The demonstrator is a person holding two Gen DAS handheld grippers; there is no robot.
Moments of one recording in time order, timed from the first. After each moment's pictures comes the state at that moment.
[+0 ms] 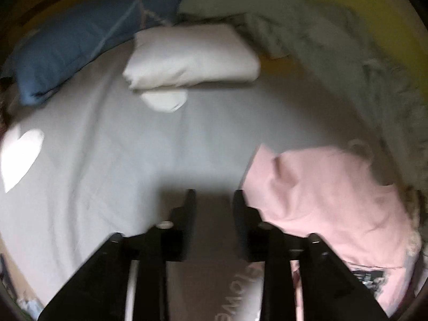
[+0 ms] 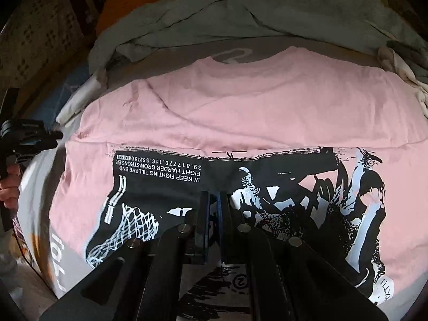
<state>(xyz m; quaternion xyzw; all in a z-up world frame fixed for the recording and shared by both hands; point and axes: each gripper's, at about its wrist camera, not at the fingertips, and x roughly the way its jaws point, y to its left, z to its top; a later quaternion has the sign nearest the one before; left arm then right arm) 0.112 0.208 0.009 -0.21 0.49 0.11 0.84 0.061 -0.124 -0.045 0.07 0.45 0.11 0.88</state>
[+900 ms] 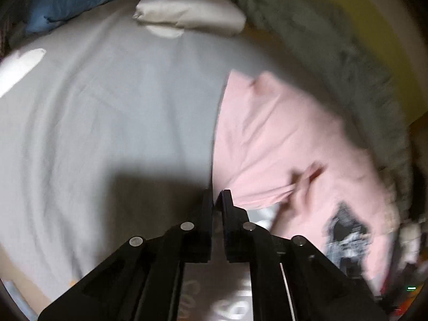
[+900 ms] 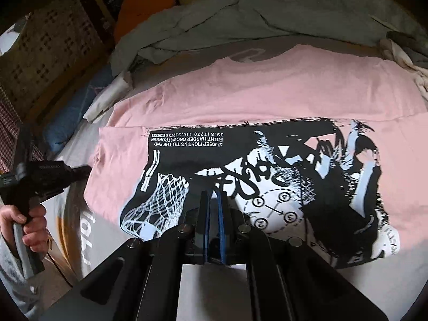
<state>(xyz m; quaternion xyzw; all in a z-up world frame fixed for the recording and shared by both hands) 0.028 0.176 -0.030 -0.26 0.51 0.07 0.82 0.011 -0.128 -0.031 0.09 0.45 0.15 0.88</state>
